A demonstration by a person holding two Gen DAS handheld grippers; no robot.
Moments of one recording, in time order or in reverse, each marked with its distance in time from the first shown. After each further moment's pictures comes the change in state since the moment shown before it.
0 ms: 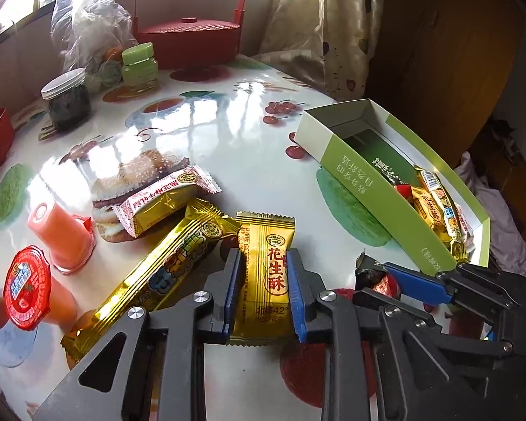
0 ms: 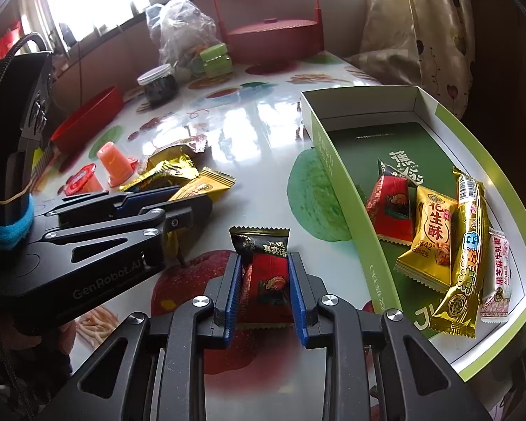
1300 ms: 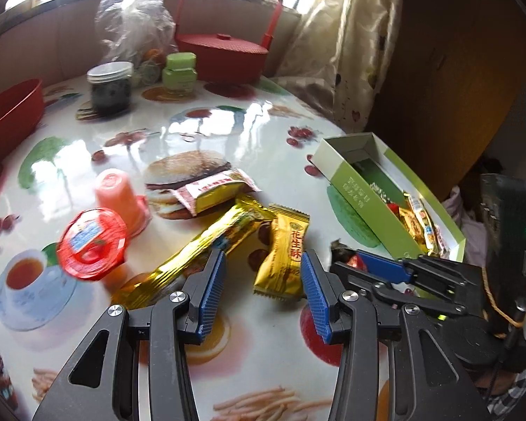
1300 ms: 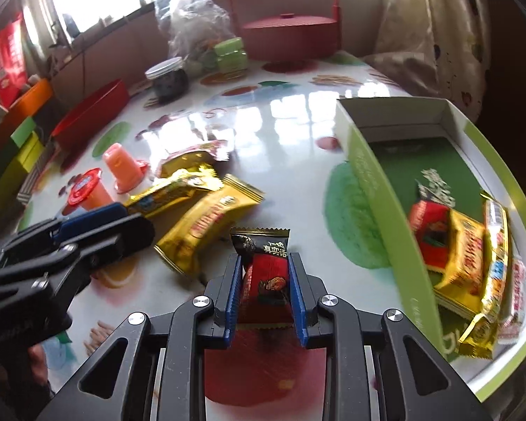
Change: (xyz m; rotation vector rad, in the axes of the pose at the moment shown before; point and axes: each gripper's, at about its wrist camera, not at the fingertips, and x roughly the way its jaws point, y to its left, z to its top) left arm -0.042 0.029 -0.015 -0.108 -0.071 -0.044; right arm 0.015 0.019 0.018 -0.021 0.024 0.001
